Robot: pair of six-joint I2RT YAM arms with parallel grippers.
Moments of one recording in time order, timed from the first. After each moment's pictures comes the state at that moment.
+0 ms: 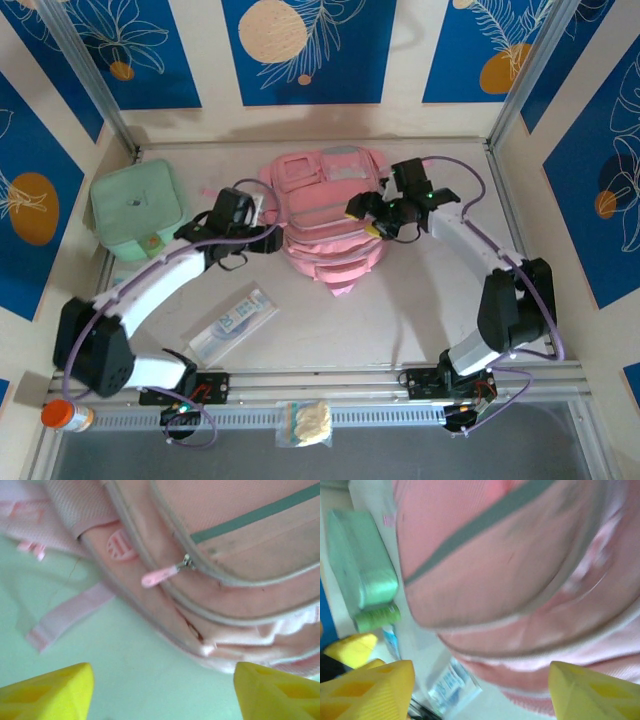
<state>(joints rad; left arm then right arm) -0.49 1.30 0.98 -0.53 0.05 -0.34 0.35 1.52 1.19 -0.62 -0.49 0.77</state>
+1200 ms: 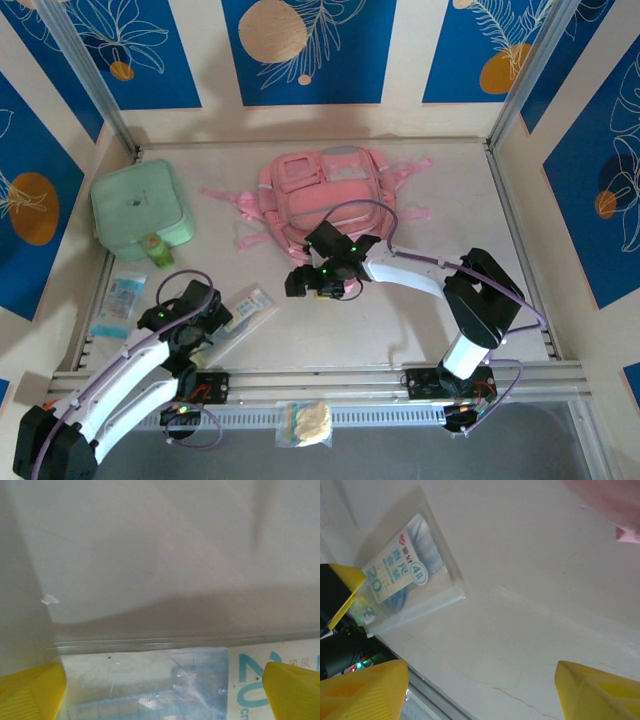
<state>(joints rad) -0.46 0.72 0.35 -0.92 -0.14 -1.20 0.86 1.67 1.07 -0.51 -0.39 0.78</state>
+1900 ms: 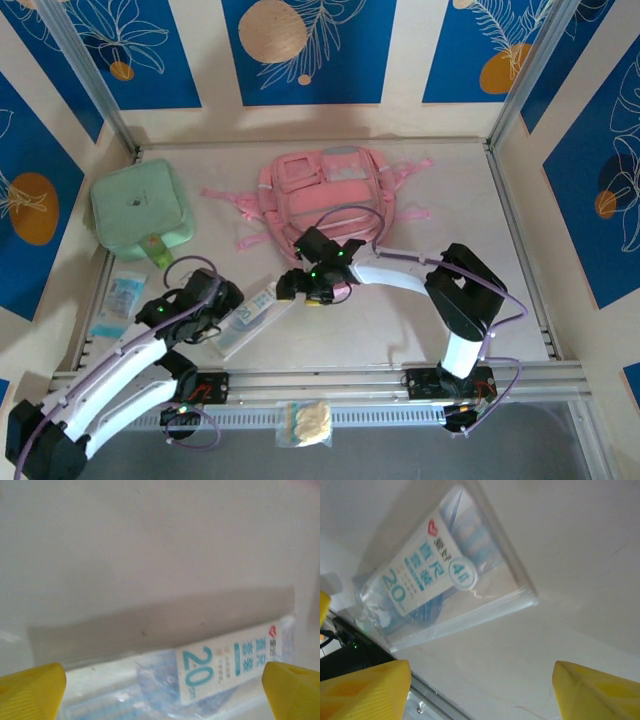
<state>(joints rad) -0.53 0.71 0.47 -0.84 -0.17 -1.18 0.93 1.76 1.11 -0.46 -0.39 0.90</state>
